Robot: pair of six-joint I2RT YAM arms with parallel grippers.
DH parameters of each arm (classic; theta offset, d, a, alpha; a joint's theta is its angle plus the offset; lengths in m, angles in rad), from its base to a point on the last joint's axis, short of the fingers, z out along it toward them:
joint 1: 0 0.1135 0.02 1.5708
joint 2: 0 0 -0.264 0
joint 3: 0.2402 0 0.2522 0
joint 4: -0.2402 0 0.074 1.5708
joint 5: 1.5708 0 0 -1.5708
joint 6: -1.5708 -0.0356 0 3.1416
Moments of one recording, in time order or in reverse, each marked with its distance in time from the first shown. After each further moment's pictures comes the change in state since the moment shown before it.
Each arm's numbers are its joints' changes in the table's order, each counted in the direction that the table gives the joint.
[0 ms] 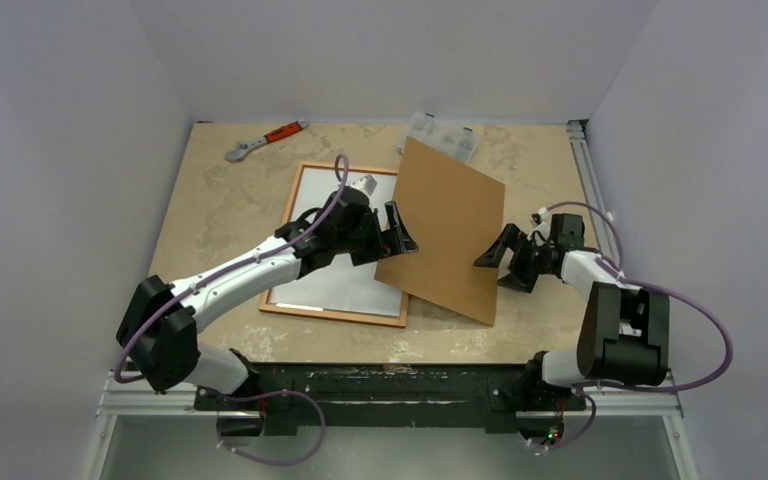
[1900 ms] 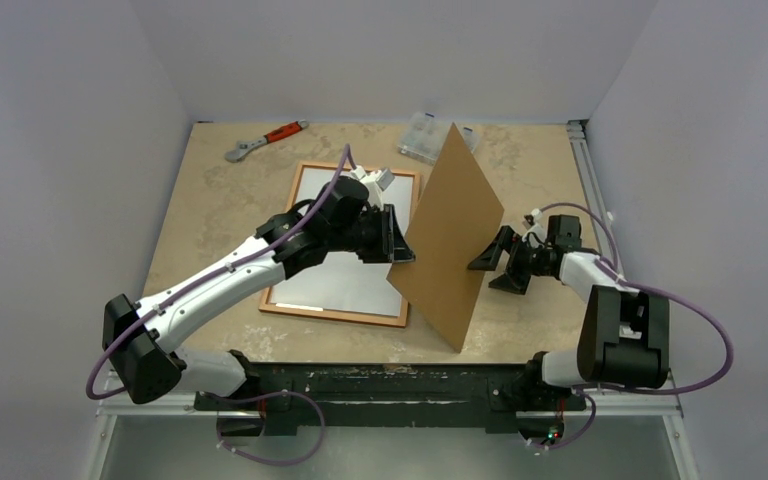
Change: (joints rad) left arm -0.083 0.099 0.207 -0.208 0.113 -0.114; right arm 0.014 0.018 -0.007 -0.025 -0.116 0.017
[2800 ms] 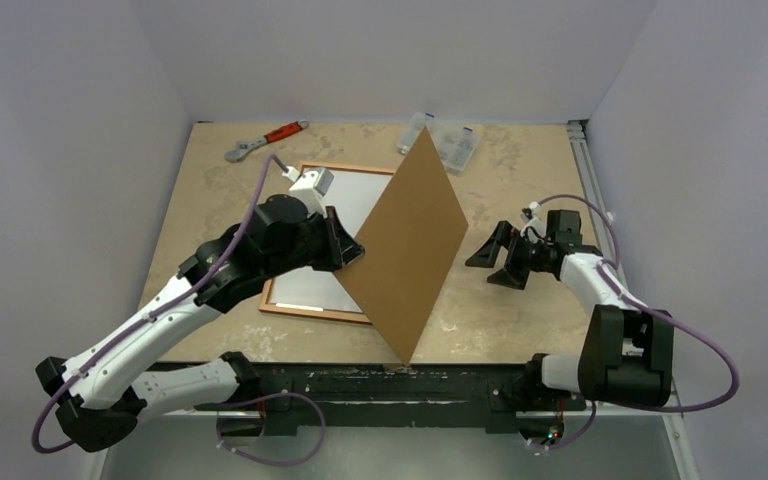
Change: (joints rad) left arm -0.001 0.335 -0.056 -0.171 -0.266 -0.058; right arm 0.033 0.079 0.025 -0.062 0.004 -0.001
